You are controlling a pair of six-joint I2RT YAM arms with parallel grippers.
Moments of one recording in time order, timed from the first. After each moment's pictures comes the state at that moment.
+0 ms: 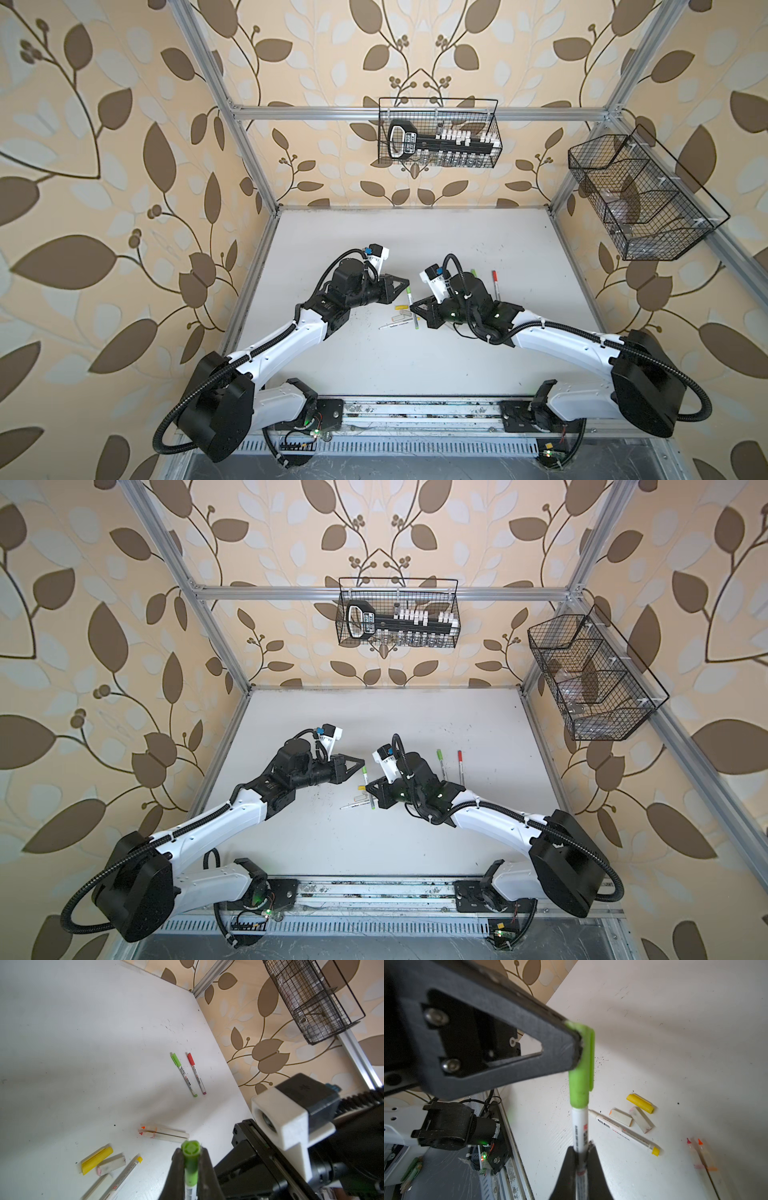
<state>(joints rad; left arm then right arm) -0.53 1.19 0.68 0.12 0.48 -0.61 0.77 1.34 0.74 0.05 -0.27 0.42</state>
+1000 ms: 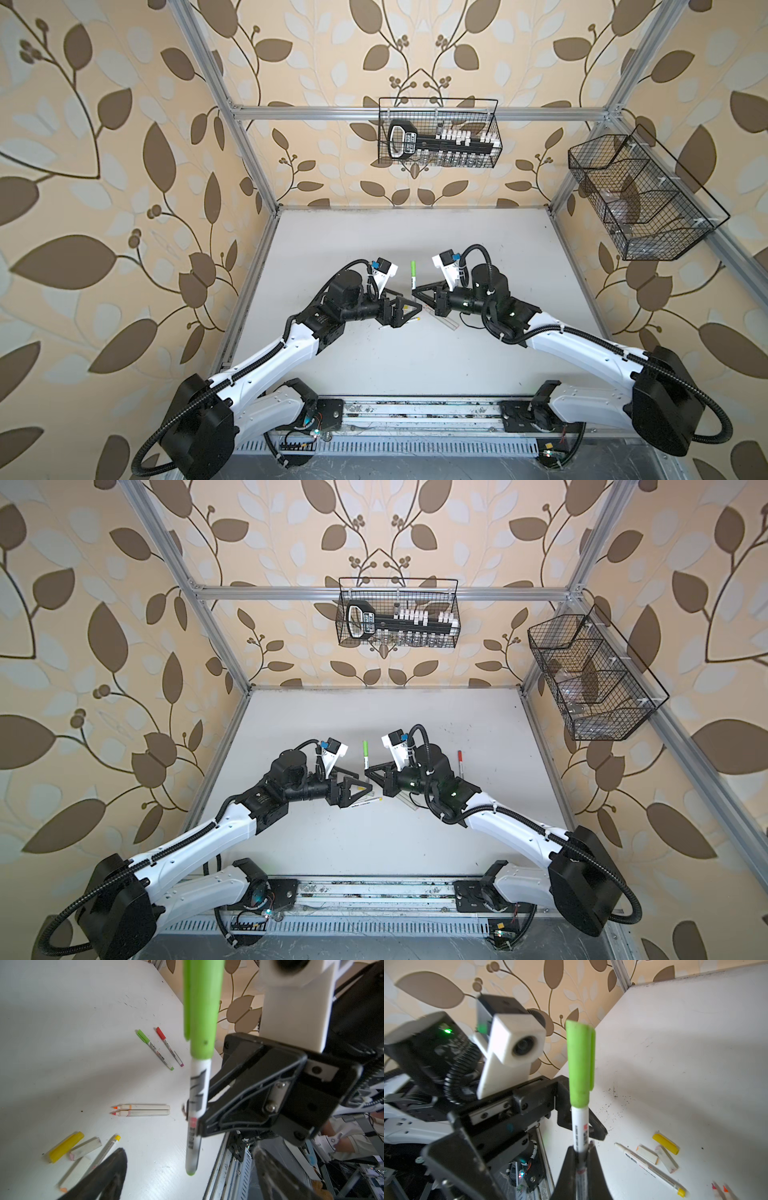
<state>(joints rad) -0.58 1.05 0.61 0.06 0.65 -0.48 0.69 1.22 0.72 0.24 -0.48 0.54</state>
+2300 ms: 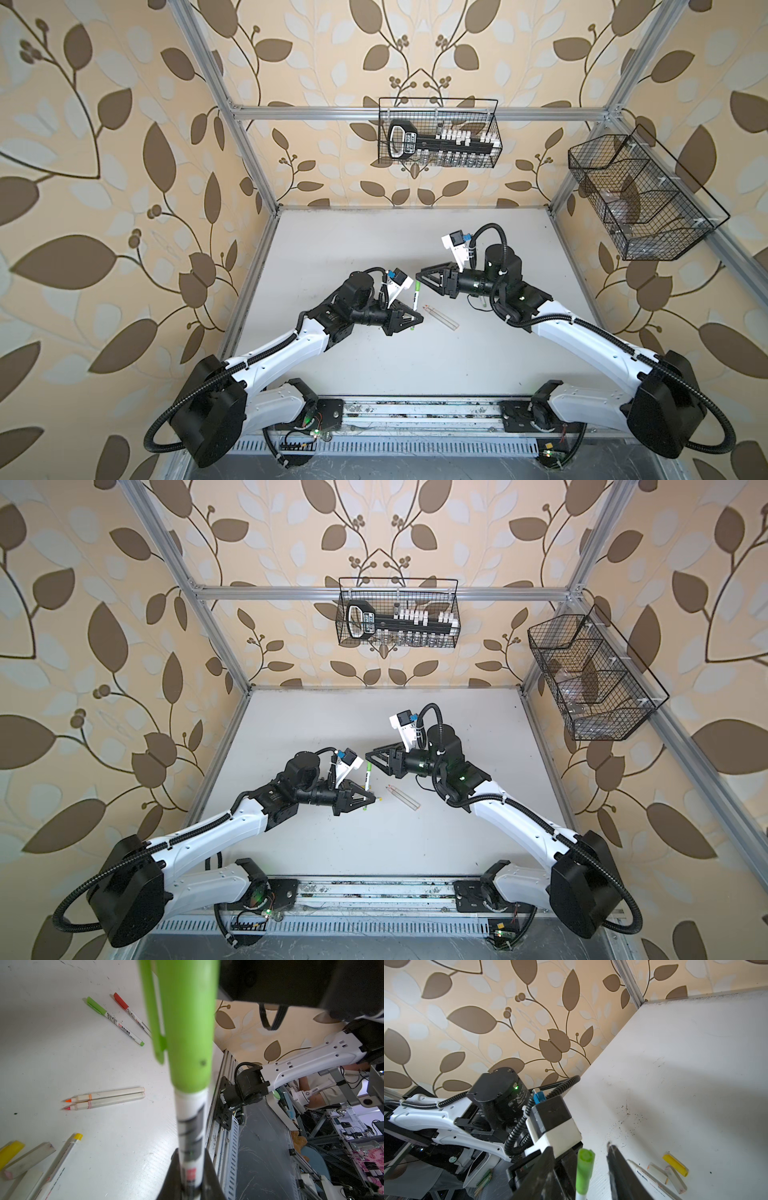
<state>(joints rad) -0.63 1.15 0.63 0.04 0.78 -0.36 0.58 1.25 0.86 0.15 -0.60 0.55</state>
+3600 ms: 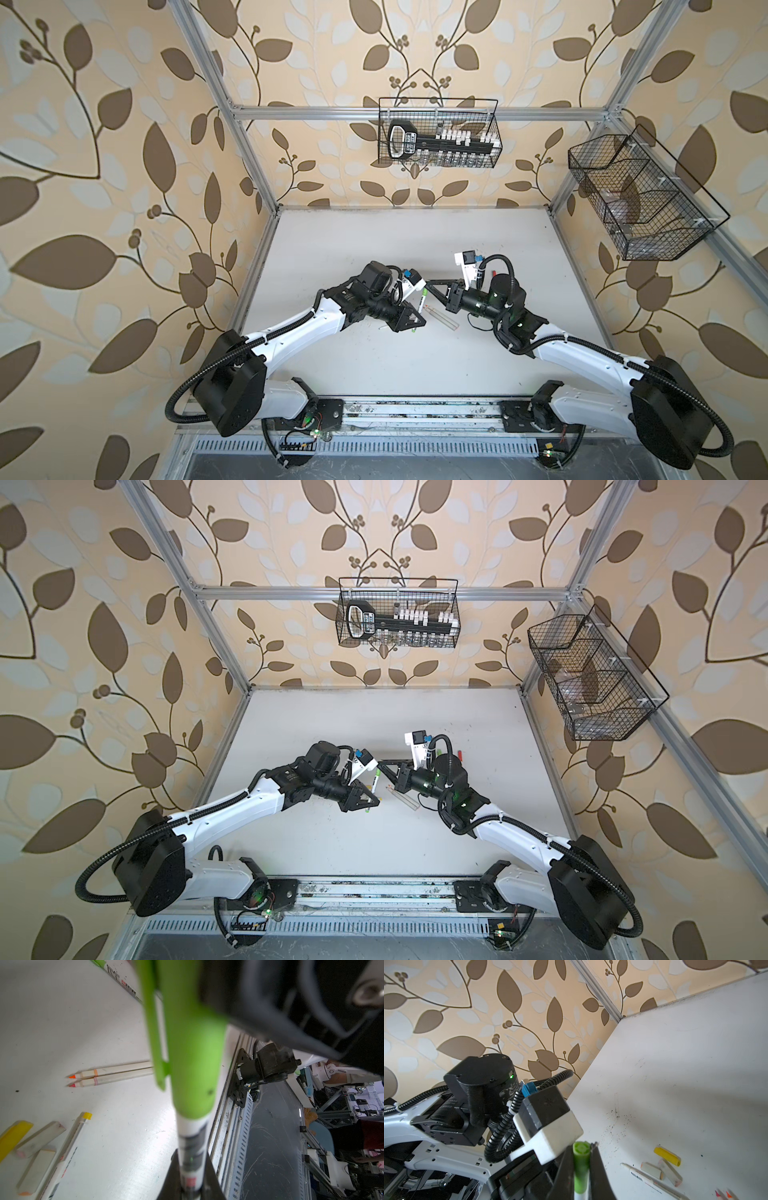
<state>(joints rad) -0.65 1.32 0.86 -0.30 0.74 -0.18 0.62 1.17 0.55 0.49 -0.41 0.72</state>
